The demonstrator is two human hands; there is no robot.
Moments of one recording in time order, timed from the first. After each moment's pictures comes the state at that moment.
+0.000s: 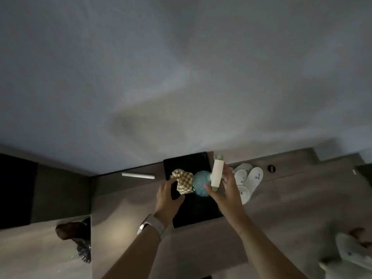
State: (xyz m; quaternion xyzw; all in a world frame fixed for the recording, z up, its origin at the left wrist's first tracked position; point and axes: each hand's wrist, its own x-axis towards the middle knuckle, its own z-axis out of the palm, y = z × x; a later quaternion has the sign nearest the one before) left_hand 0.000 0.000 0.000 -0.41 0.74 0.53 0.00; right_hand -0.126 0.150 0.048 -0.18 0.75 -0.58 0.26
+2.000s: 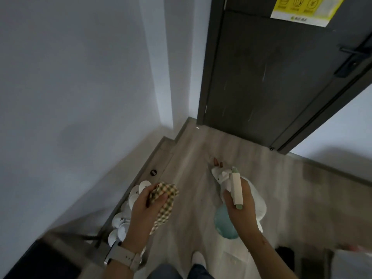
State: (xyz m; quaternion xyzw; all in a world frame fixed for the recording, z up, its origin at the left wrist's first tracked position) left_hand -0.149 0.489 0.295 -0.10 0.73 0.66 0.17; right_hand -0.096 0.715 0.263 0.23 0.81 -0.51 -0.16
